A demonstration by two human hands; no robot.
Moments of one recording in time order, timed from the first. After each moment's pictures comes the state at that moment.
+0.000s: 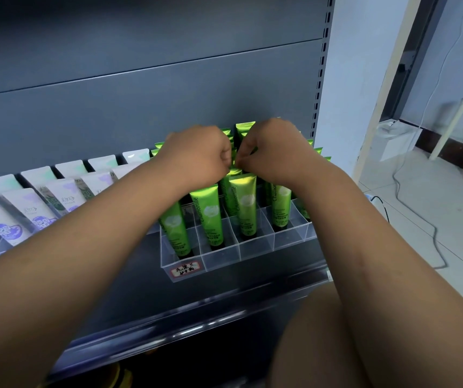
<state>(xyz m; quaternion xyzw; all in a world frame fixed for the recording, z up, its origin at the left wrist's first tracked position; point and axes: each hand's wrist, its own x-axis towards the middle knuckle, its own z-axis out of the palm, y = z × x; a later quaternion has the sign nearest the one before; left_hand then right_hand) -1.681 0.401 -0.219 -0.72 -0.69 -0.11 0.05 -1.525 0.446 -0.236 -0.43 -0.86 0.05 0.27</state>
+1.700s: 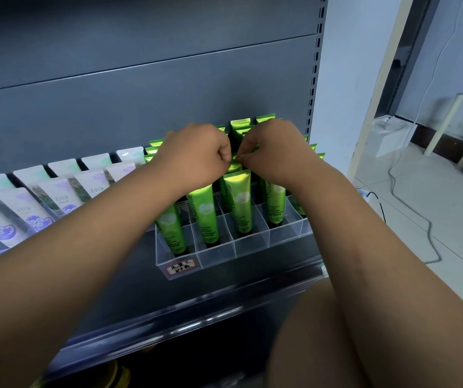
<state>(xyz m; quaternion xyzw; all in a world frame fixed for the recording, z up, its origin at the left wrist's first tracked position) -1.682 0.405 -0.229 -0.74 -0.64 -0.17 0.06 -1.519 0.455 -0.247 -0.46 -0.84 0.07 0.28</state>
